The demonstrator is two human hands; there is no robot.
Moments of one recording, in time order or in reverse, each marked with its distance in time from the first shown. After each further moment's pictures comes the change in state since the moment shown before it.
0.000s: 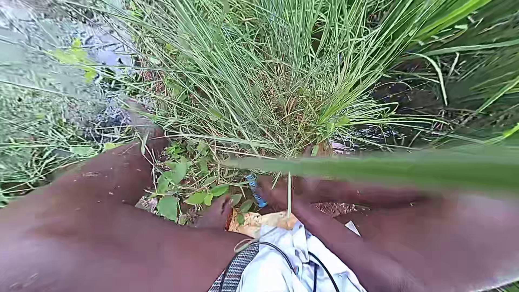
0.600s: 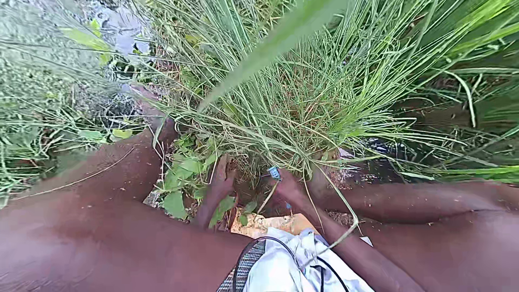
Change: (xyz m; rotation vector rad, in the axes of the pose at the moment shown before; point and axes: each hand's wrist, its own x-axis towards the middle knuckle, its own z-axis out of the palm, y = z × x) left_hand 0.077 0.011 -0.029 -0.195 0.273 0.150; right_hand -0.024 -0.018 -0.029 0.558 0.265 0.102
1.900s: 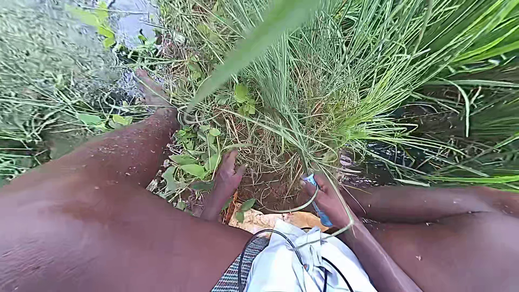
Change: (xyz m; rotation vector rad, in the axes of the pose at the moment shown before) left_hand 0.000 0.002 0.018 -0.076 0.084 0.111; right_hand -0.057 0.035 -0.060 0.061 0.143 -0.135
